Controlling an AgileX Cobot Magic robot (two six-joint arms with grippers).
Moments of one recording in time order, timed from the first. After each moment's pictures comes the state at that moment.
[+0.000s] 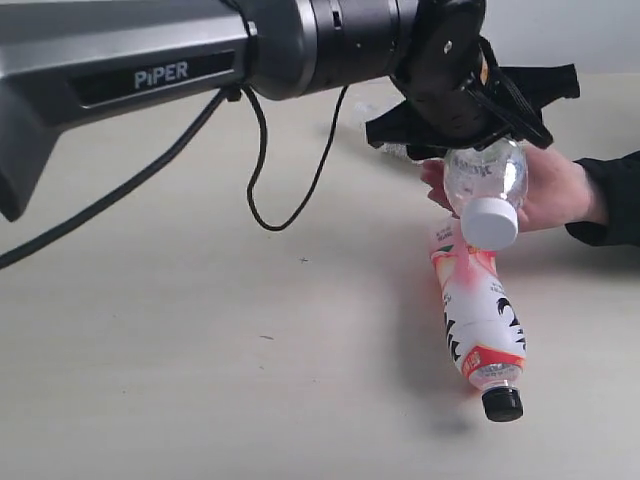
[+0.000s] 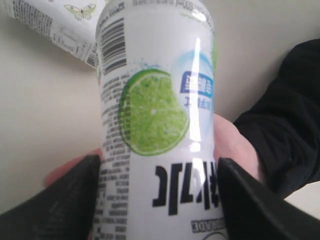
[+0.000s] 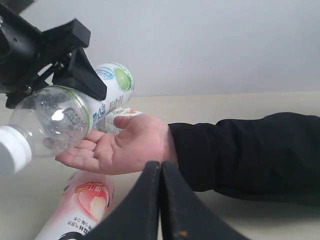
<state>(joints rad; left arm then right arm) -0.97 2.24 -1.97 0.15 0.67 -0.94 0.23 0.01 0.00 0.03 0.24 0.03</state>
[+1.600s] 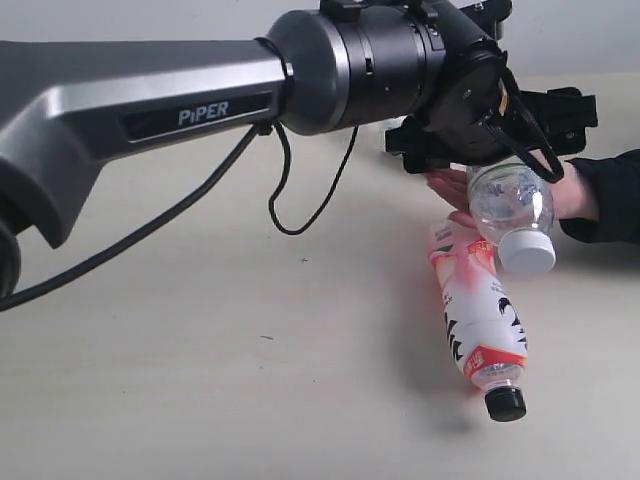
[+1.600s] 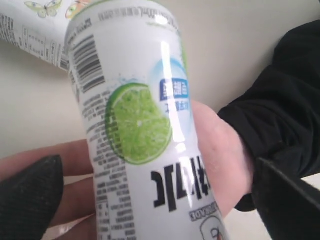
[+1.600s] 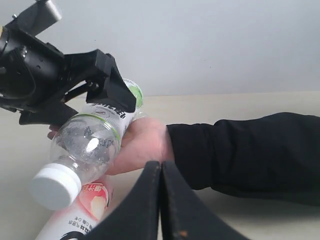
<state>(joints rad) -1.00 2.28 -1.98 0.22 0.59 -0.93 0.23 0.01 0.00 0.03 0.24 0.03</state>
